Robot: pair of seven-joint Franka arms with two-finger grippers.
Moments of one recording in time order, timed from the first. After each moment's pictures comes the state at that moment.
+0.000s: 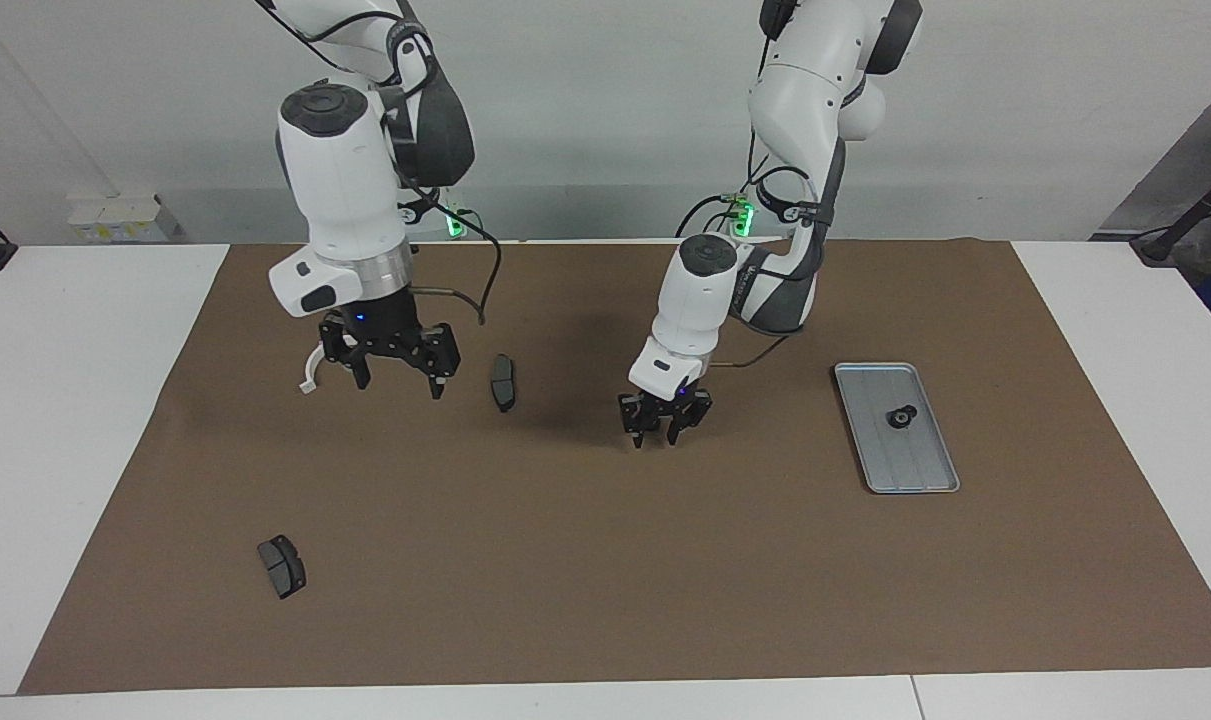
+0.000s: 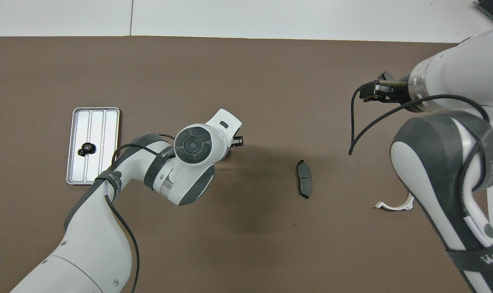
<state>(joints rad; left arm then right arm) -0.45 0.42 -0.16 -1.92 0.11 2.53 -0.73 0.09 0.11 0.07 -1.63 -0.10 1.89 0.34</state>
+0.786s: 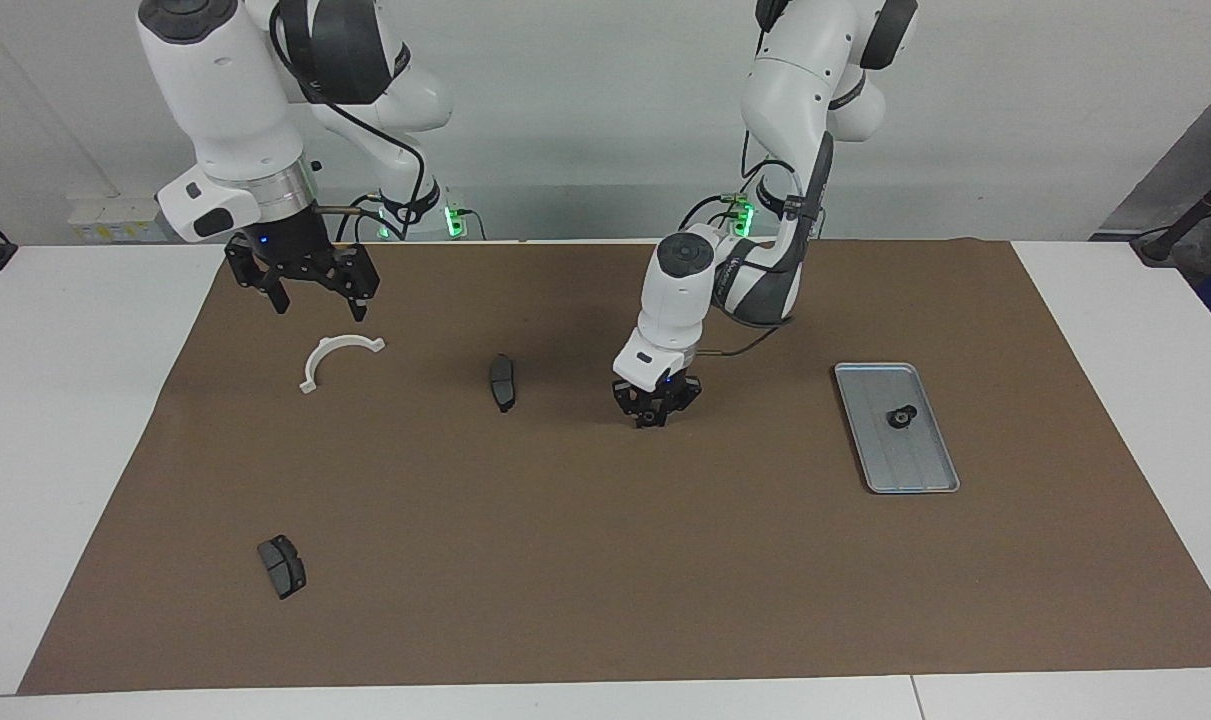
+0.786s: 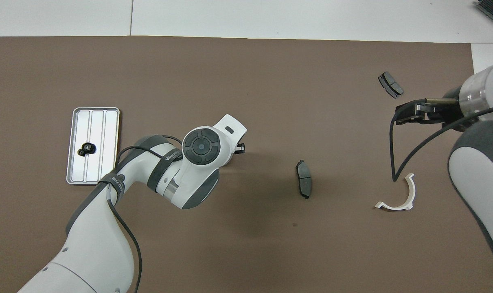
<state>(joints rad) -0.47 0.40 -0.16 -1.91 0.11 2.43 -0.72 0.02 0.02 0.07 -1.64 -0.04 1.72 0.21</state>
